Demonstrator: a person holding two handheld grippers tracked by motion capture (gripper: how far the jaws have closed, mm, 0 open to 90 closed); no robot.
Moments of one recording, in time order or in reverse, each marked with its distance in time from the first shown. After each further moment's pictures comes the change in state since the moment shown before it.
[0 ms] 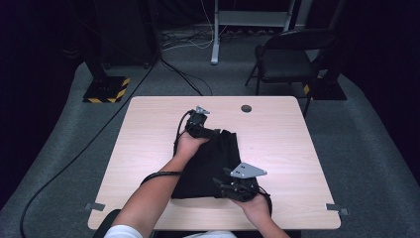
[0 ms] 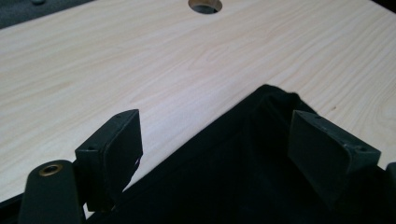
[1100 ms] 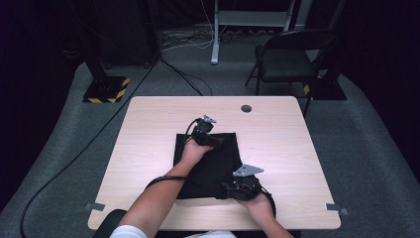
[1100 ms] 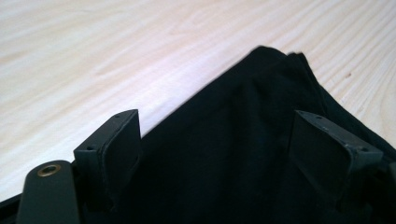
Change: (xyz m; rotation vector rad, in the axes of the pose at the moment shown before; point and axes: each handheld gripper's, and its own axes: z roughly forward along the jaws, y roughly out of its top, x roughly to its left) left arm -0.007 -0.017 0.023 0.053 -0.007 0.022; right arm -0.029 -0.036 0.021 0.175 -0.086 0.052
